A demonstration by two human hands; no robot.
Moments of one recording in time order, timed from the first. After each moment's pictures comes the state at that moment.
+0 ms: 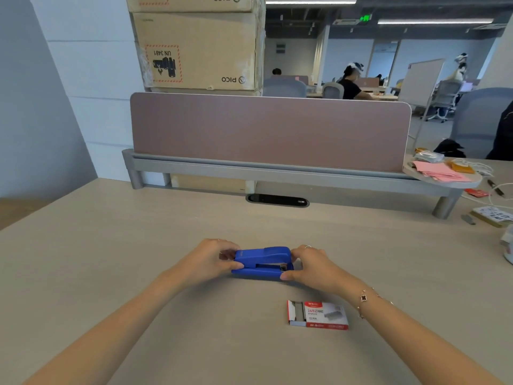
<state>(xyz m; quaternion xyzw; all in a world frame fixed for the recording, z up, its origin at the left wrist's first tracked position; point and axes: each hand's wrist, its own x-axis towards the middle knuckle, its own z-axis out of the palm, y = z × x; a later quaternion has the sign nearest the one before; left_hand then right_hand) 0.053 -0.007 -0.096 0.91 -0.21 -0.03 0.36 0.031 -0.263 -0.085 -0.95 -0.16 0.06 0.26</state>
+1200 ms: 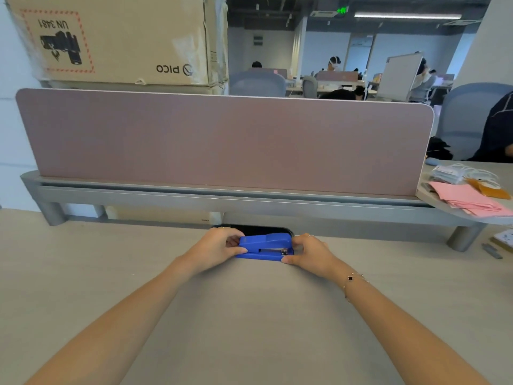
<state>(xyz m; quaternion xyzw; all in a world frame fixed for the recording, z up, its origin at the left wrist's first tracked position) 0.286 -0.091 -0.116 0.90 -0.23 -0.02 0.36 0.246 -0.335 -0.111 -0.95 -0.07 0.00 0.29</state>
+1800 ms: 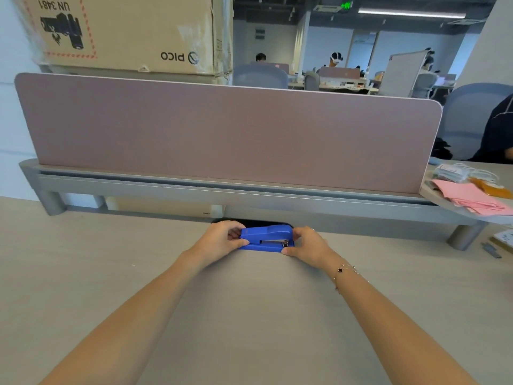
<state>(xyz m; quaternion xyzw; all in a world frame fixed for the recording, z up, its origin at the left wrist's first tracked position) 0.289 -0.096 -0.126 0.89 -0.21 0.00 0.41 0.254 -0.326 -0.112 -0.95 -0.01 0.01 0.32</state>
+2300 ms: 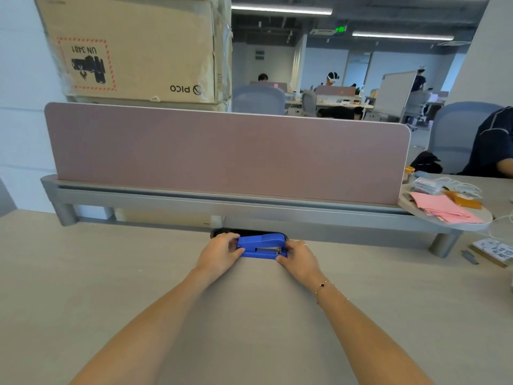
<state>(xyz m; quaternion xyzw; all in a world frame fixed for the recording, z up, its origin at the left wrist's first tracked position) 0.270 -0.106 -0.134 0.92 -0.11 0.09 0.35 0.237 -0.316 -0.126 -0.94 0.03 -0.05 0.34</state>
